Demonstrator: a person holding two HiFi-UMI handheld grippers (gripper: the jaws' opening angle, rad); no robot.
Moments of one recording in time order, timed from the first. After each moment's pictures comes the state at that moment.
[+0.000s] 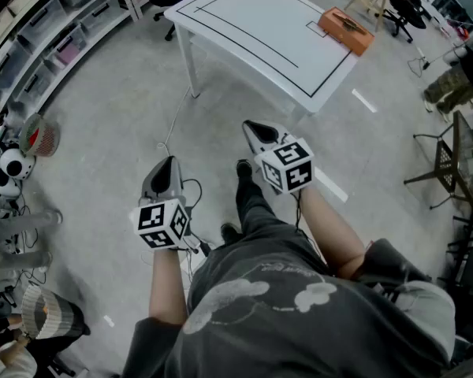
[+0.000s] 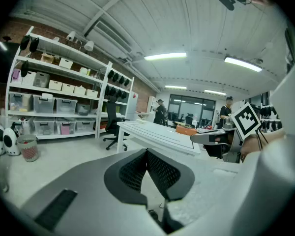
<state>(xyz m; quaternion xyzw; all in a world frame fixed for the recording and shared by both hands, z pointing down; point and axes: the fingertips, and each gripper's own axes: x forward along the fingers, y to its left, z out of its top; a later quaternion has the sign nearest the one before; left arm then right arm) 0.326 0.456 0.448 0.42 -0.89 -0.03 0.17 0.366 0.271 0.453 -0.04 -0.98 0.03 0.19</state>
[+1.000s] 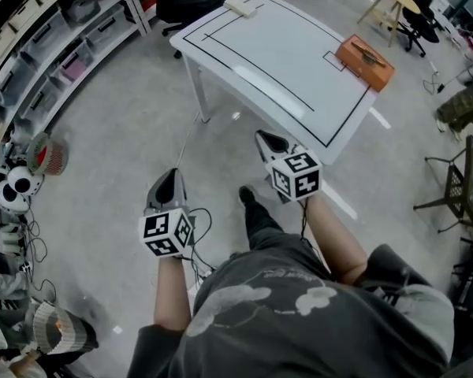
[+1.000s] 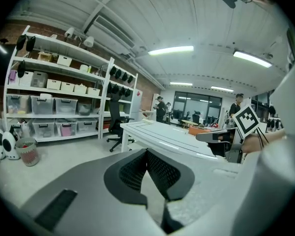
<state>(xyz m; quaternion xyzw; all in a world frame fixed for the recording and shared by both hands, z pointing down) 0.200 0.386 0.457 0.40 -0.90 -0.02 0.19 0.249 0.169 0.466 -0.02 -0.98 0.06 0.19</state>
